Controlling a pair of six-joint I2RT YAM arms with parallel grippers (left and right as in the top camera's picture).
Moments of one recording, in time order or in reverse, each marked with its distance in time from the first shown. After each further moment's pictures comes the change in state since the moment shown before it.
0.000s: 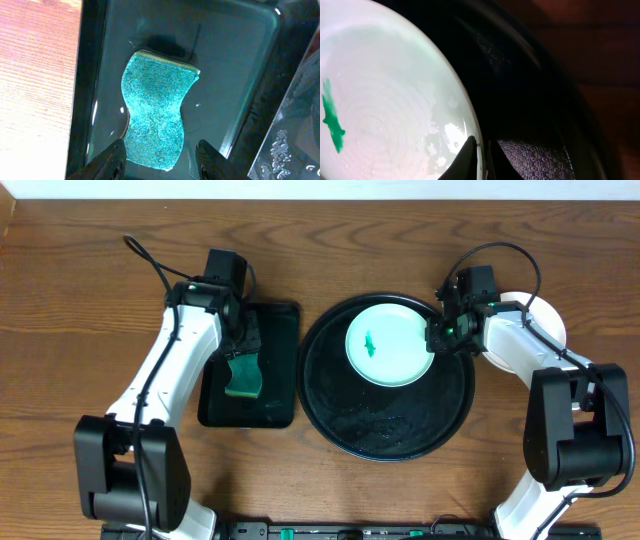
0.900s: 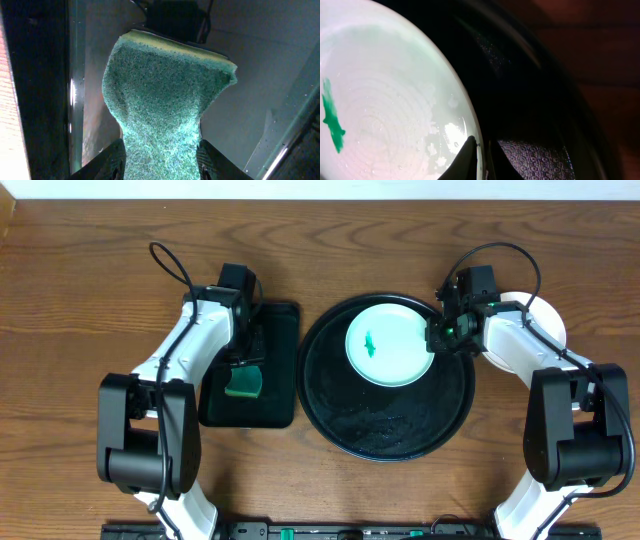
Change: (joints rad) left arm 0.000 0.146 -0.039 0.041 0.000 0.031; right arm 0.000 0.000 0.000 0.000 0.000 0.000
